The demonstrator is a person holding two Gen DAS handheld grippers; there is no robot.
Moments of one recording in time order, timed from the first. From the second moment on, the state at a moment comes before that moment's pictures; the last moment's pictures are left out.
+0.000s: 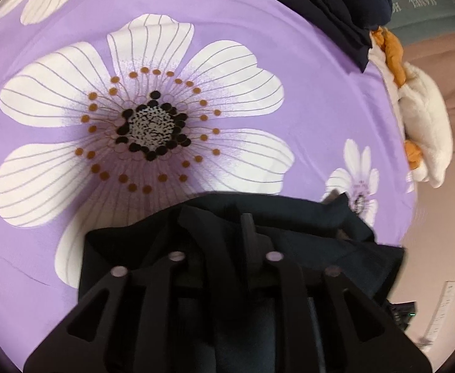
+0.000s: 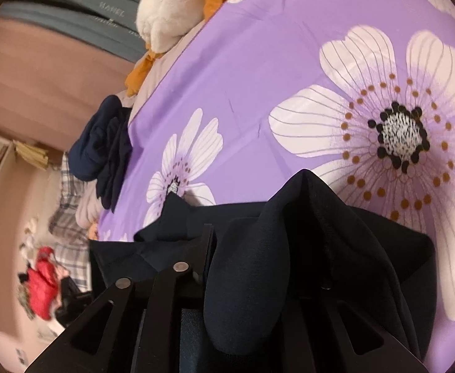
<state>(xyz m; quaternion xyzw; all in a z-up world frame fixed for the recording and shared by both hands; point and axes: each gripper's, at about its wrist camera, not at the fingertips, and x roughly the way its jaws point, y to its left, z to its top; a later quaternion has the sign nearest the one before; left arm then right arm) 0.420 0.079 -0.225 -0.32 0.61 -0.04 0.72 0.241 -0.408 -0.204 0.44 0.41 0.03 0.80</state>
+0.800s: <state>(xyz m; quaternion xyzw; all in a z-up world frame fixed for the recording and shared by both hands) 0.434 0.132 -0.199 -0.39 0.51 0.00 0.76 0.240 -0.454 -0.187 0.58 0.23 0.05 0.78</state>
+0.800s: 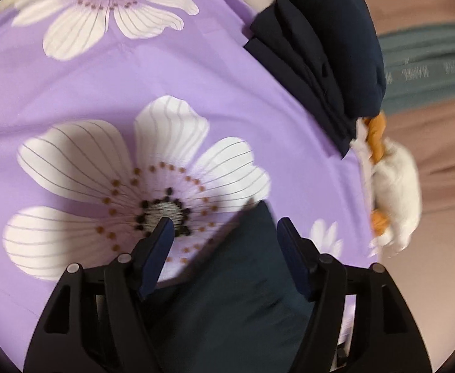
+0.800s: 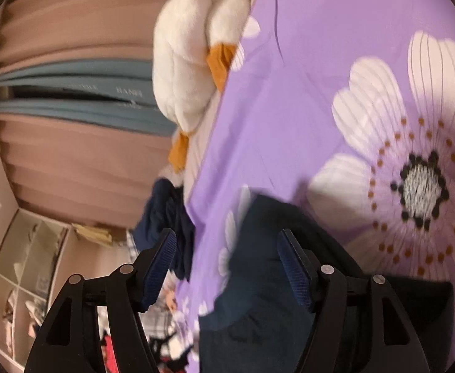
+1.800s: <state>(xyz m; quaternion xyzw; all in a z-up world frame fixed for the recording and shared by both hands) 0.233 0.017 -0.214 0.09 0.44 -0.06 0.89 0.170 -0.256 -0.174 -0.02 0.42 0.04 0.90</state>
